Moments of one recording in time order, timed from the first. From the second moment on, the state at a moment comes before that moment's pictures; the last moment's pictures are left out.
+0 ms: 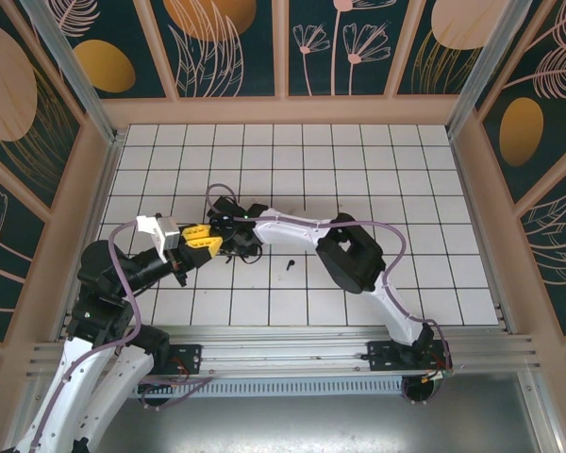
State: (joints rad) left arm -0.34 0.45 0.67 -0.18 0.75 -0.15; right arm 1.03 2.30 1.82 -0.67 -0.03 1.02
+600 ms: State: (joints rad) left arm -0.34 0.43 0.67 -0.23 0.75 -0.15; right arm 1.05 2.35 1.93 -0.77 0.01 1.02
